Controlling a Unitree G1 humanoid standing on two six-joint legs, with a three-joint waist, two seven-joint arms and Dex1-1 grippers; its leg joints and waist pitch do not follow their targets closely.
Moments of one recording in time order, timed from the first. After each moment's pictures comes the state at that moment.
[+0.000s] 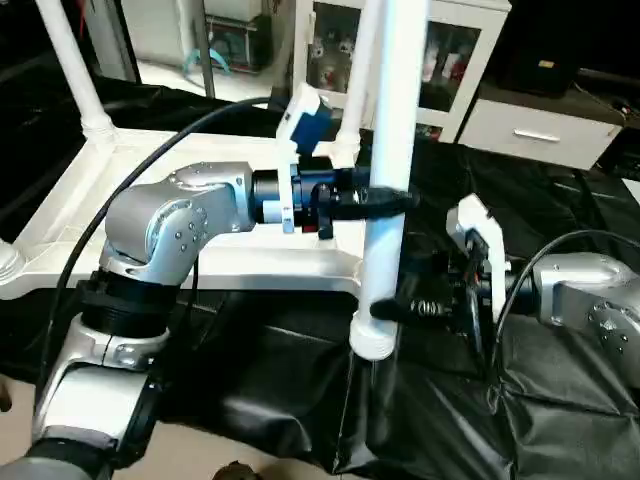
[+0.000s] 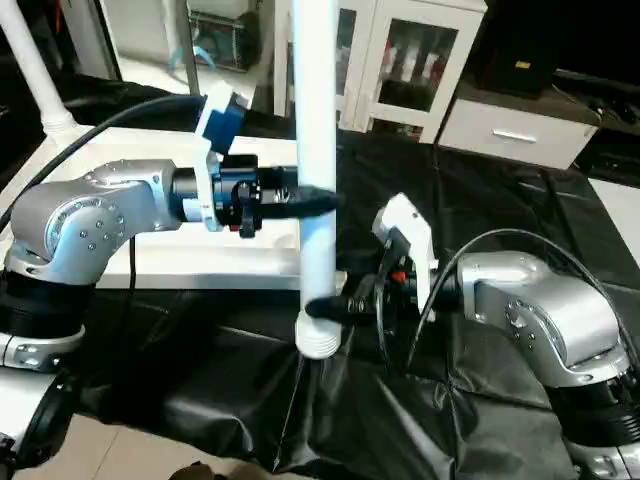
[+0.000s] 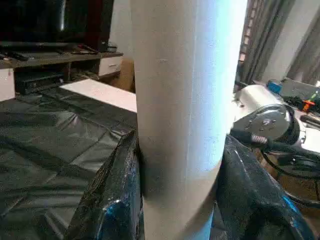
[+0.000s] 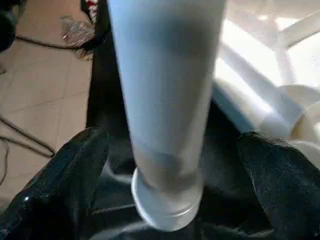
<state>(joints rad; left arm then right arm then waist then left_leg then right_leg) -0.83 0.35 -0.12 0.03 -0.66 0.86 -1.00 -0.42 -0.69 0.16 -0.23 0.63 0.89 0.99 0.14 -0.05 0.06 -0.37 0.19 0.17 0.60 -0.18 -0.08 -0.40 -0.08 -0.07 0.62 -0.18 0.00</state>
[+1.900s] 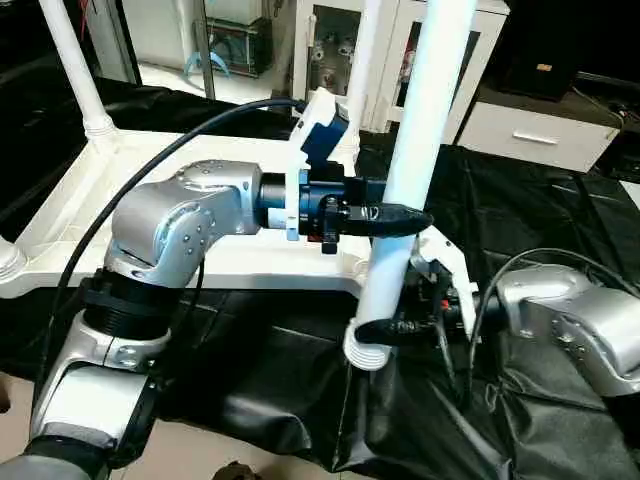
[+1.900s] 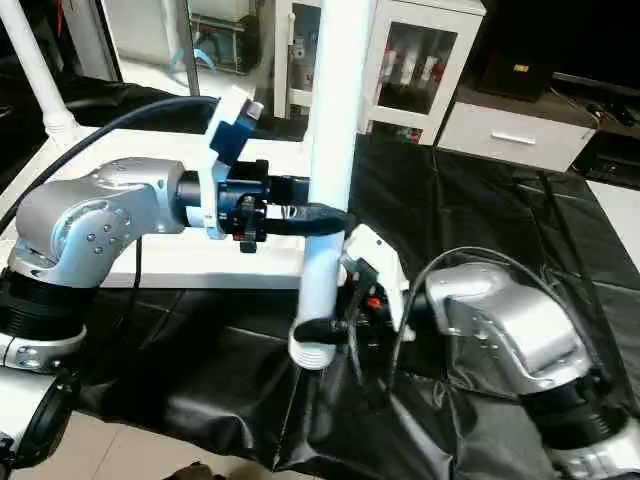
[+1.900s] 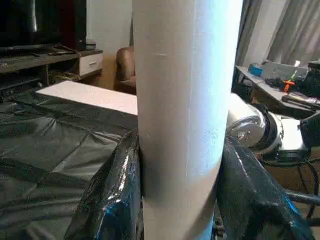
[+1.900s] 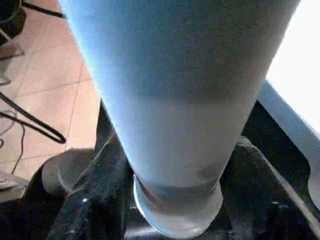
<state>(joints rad) -0.84 0.34 -0.16 0.00 -0.65 0.83 -1.06 -0.43 -0.62 0.27 -0.18 0.55 0.84 1.01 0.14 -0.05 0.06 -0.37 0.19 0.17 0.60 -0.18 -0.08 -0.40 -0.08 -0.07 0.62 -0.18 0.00</state>
